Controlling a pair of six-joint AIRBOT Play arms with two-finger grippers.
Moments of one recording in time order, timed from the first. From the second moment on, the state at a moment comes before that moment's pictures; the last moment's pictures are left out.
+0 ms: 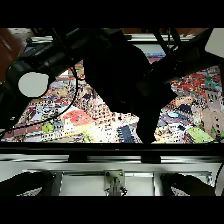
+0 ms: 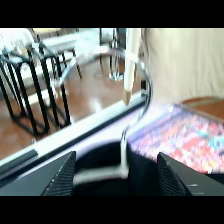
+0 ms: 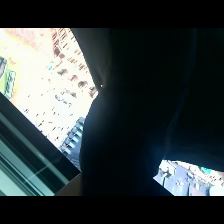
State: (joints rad) left arm -0.69 -1.27 1.59 1.36 -0.29 -1.28; right arm 0.48 -1.31 1.97 -1.42 1.70 1.28
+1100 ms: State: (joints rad) left arm -0.64 -1.29 1.59 1.35 -0.09 -1.46; right arm 0.48 -1.24 1.97 -1.37 1.64 1.28
